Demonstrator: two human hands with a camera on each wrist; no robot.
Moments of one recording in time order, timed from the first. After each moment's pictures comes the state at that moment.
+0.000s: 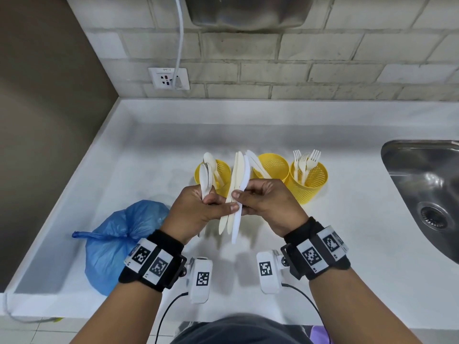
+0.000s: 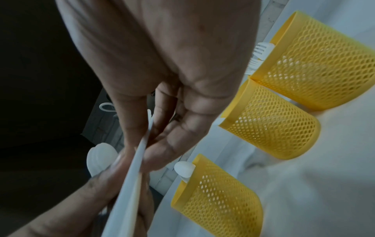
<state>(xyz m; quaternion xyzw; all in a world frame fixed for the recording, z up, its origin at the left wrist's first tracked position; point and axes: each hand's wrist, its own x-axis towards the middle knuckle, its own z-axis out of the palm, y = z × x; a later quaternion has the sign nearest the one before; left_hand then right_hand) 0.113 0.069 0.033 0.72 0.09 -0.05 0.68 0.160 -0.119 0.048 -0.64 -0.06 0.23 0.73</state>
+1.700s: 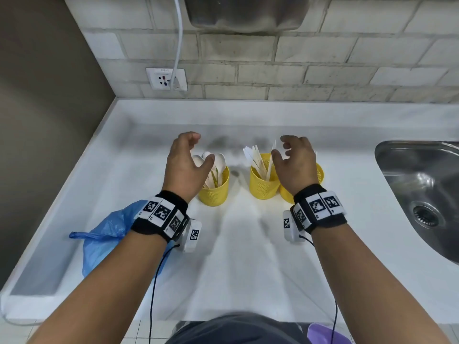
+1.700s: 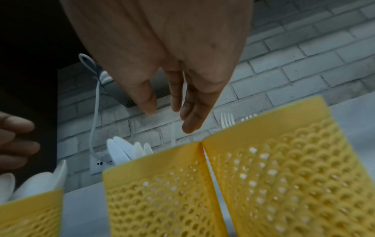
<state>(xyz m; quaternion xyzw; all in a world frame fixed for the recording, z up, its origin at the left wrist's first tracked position) 0.182 0.090 0.041 0.87 0.09 0.21 0.43 0.249 -0.157 0.029 -0.91 -0.06 -0.15 0.39</state>
